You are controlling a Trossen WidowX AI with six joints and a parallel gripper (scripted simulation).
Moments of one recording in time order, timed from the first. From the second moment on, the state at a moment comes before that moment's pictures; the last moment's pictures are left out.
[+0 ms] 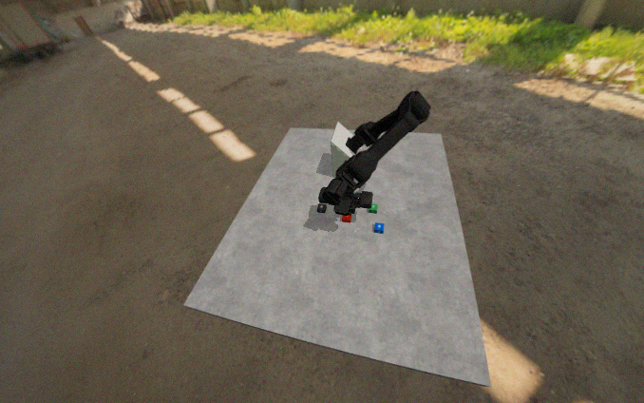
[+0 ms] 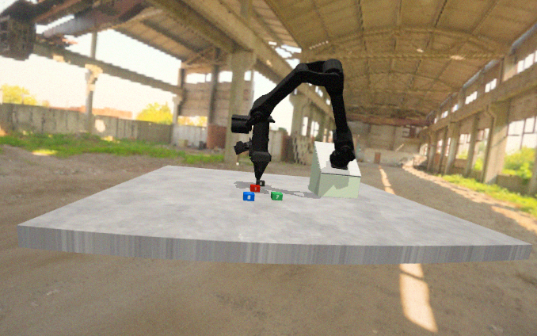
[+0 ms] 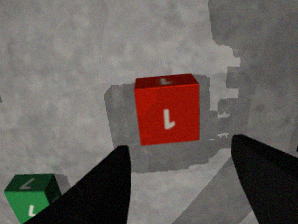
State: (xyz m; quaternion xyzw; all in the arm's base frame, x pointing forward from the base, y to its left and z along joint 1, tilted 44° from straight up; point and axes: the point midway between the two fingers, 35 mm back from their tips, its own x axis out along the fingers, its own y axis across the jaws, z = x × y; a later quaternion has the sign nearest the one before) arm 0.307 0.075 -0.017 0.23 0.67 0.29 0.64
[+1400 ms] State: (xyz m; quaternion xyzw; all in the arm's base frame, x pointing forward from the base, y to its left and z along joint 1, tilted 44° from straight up) arm 0.308 0.080 -0.024 0.24 0.66 0.29 0.65
